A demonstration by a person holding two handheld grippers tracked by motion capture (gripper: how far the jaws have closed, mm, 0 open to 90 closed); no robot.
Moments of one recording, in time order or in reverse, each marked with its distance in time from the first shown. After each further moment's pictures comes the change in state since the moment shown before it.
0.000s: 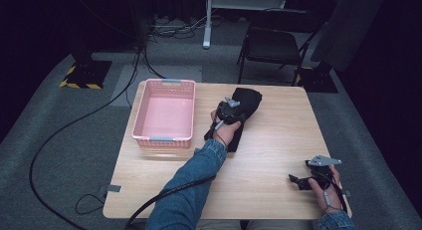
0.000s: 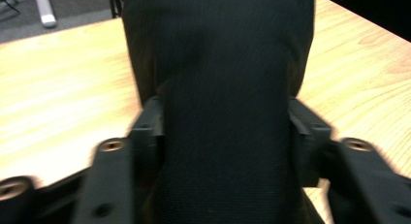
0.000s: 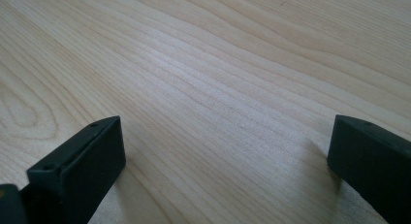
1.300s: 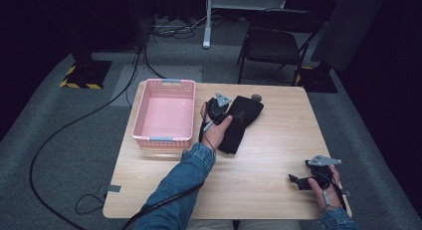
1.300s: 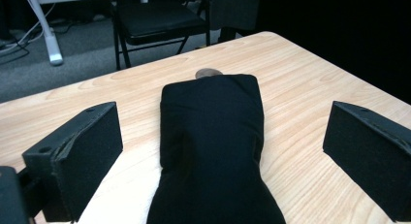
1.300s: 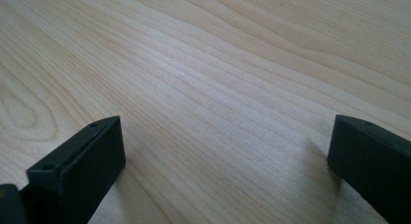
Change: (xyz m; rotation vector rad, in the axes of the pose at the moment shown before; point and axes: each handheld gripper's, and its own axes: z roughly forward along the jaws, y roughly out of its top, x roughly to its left) left arm 0.004 0.013 -0.073 -0.131 -0.030 0.054; right arm 0.000 0.000 0.000 0.000 -0.001 0.002
